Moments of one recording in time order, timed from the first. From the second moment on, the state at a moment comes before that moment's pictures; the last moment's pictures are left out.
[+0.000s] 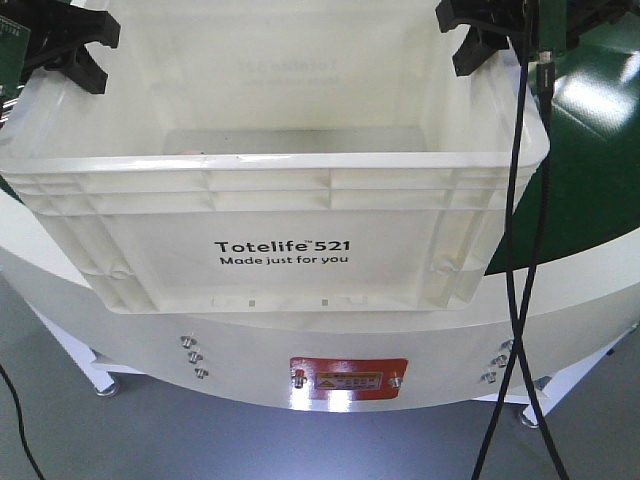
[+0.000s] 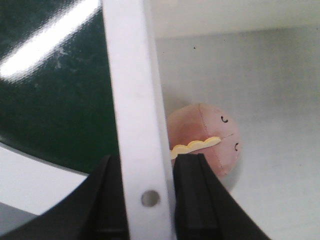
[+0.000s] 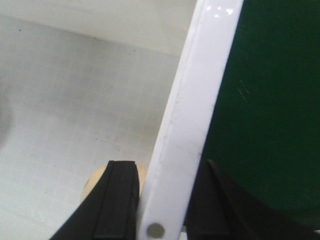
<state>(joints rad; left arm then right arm) -0.14 1.62 -1.73 -0.15 1.23 -0.07 0.26 1.72 -1.90 0.15 1.30 -0.04</state>
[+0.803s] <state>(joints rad) -0.14 1.62 -1.73 -0.15 1.23 -0.07 0.26 1.72 -1.90 0.15 1.30 -0.04</state>
